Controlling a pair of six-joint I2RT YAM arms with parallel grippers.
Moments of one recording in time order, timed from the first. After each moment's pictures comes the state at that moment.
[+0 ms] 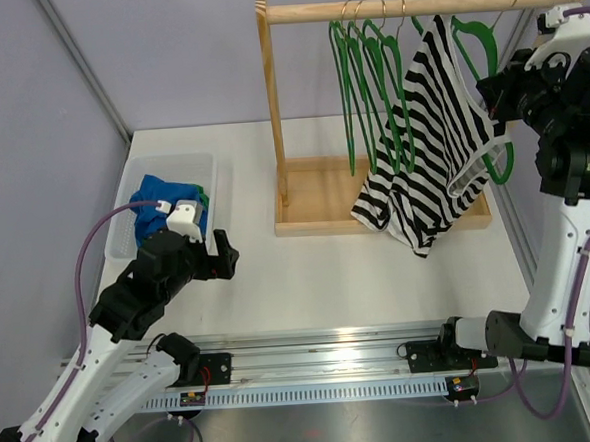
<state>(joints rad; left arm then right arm) -0.58 0.63 0.85 -0.78 -0.16 -0.34 -0.18 1.33 2.06 -0.86 -0.36 0.02</state>
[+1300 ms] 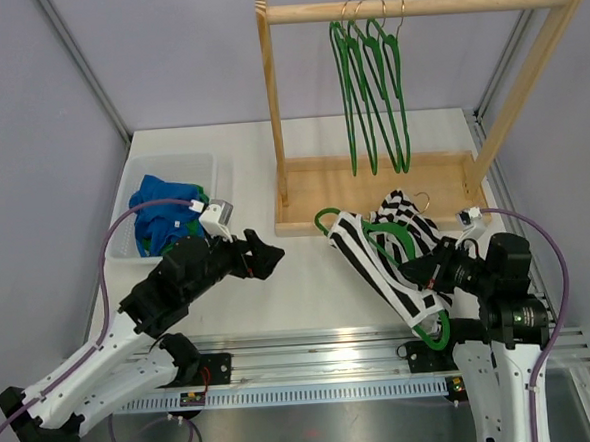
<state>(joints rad) -0.79 0.67 0.70 -0.35 -0.05 -0.55 -0.09 0.39 0.74 -0.91 -0.75 0.45</state>
